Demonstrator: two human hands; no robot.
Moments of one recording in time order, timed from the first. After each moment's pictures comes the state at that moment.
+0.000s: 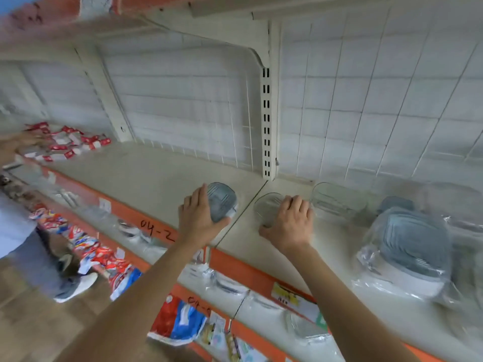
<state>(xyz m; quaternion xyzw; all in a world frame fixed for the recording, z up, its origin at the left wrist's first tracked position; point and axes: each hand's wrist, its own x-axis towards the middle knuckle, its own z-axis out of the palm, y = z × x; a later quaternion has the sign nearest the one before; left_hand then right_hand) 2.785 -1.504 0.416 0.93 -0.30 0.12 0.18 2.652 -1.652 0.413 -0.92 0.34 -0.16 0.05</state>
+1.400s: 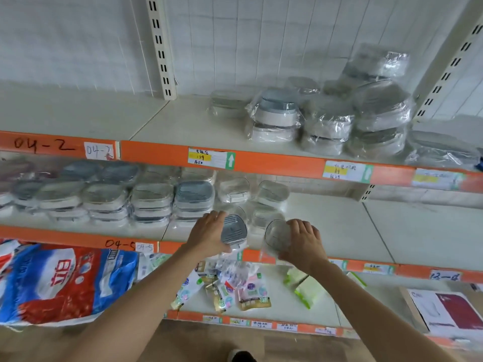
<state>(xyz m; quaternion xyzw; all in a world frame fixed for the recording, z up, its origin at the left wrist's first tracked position) 2.559 -1.484 0.231 0.79 -0.60 -0.10 0.08 2.332 -1.584 0.222 -0.89 0.45 -0.05 0.05</state>
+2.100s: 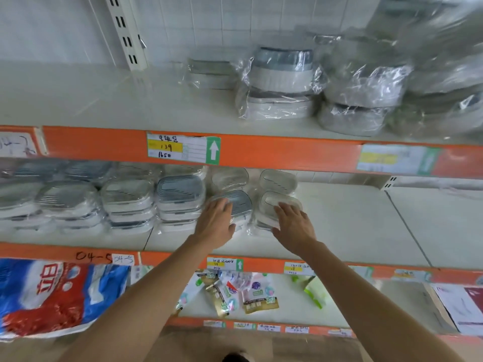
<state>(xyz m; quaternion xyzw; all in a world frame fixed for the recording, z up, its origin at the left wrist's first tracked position) 2.589 -1.591 0.151 0.77 -0.64 0.00 0.04 2.401 -1.681 0.150 -0.90 0.42 -0.01 0.06</state>
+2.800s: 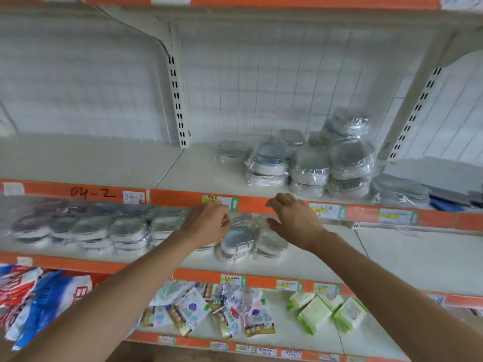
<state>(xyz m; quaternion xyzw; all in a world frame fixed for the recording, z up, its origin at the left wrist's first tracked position) 2.553 -1.449 0.418 0.73 -0.66 0.04 0.15 2.357 -1.549 0.437 -0.95 0.29 -0.11 -0.04</state>
